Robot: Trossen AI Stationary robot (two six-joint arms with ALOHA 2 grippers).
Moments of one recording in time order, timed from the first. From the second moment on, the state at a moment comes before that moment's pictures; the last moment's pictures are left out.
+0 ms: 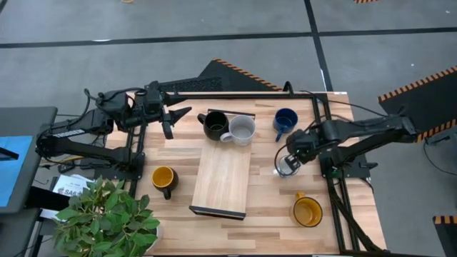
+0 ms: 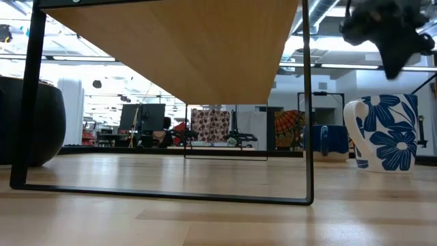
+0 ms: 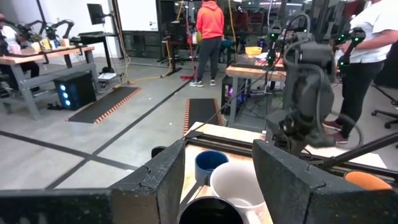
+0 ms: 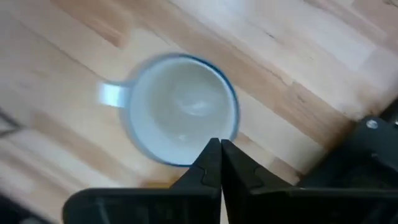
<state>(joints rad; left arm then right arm) 0.12 0.89 1.11 -0.19 -0.27 0.00 0.08 1.12 1.03 -1.28 0.00 1.09</state>
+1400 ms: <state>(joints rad) 0.12 0.89 1.11 -0.19 -0.27 -0.01 0.04 1.16 0.77 -1.02 -0.01 1.17</state>
